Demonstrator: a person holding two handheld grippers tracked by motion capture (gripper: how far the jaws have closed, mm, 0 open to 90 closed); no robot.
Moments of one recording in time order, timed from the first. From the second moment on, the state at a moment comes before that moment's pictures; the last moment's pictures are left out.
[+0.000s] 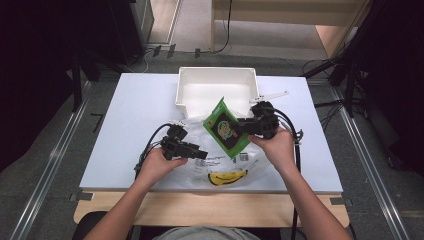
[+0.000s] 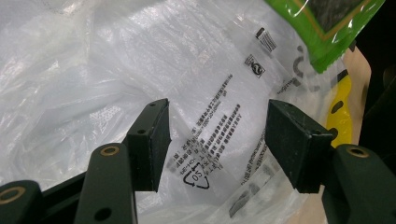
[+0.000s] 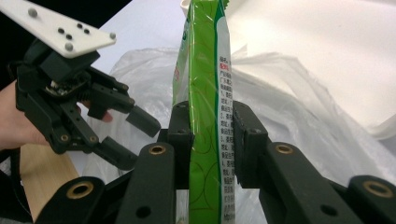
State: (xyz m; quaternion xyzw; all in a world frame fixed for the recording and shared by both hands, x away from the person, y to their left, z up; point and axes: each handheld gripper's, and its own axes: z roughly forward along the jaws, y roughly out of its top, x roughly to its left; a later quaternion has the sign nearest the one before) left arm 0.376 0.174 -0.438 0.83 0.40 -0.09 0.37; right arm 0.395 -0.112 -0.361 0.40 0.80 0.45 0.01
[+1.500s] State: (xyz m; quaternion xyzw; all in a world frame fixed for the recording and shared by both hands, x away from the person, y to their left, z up) left arm 0.374 0.170 -0.439 0.84 0.39 -0.09 0.37; right arm 0.474 -0.101 -0.315 0.42 0.79 0.43 0.02
